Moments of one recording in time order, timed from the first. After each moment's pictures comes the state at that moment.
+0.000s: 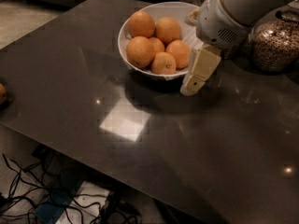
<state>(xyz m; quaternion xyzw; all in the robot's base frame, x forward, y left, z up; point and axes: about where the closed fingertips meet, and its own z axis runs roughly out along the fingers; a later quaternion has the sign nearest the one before) 0.522 -0.092 0.970 -0.65 0.71 0.03 0.28</state>
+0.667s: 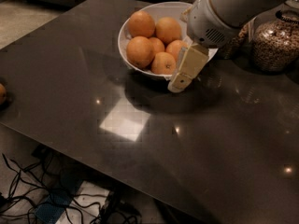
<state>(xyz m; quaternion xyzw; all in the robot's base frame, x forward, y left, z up) 0.530 -0.072 0.974 -0.63 0.72 0.03 0.31</state>
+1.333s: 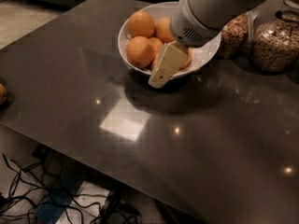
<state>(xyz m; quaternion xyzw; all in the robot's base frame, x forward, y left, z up) 0.543 -0.046 0.976 -0.58 0.75 0.02 0.33</state>
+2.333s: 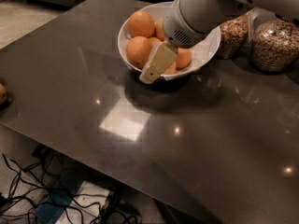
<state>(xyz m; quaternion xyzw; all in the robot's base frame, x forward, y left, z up) 0.568 -0.026 0.968 -0.56 0.74 0.03 0.36</state>
